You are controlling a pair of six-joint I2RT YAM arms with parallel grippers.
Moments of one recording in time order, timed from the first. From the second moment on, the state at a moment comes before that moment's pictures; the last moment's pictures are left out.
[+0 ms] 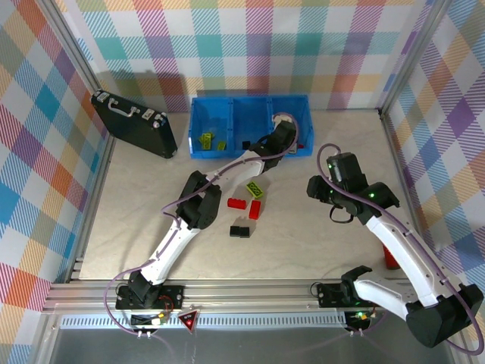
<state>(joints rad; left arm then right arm) -0.76 2.56 2.29 -0.26 -0.34 -0.44 0.44 1.01 1.04 -0.92 0.11 0.58</state>
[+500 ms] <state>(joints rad) -0.76 2.46 2.16 -0.20 -0.27 -0.44 0.44 1.01 1.02 -0.91 0.06 0.60</state>
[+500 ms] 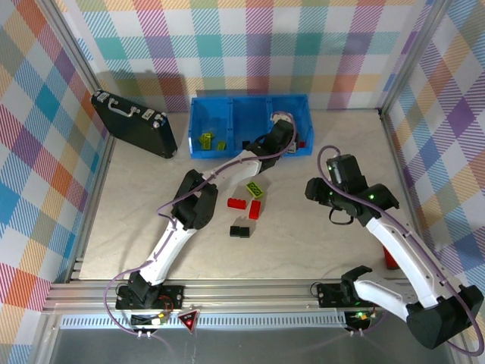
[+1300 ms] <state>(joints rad) -0.72 1.82 1.48 -0.33 -0.12 -0.52 0.48 1.29 1.01 -0.76 -0.14 0.60</state>
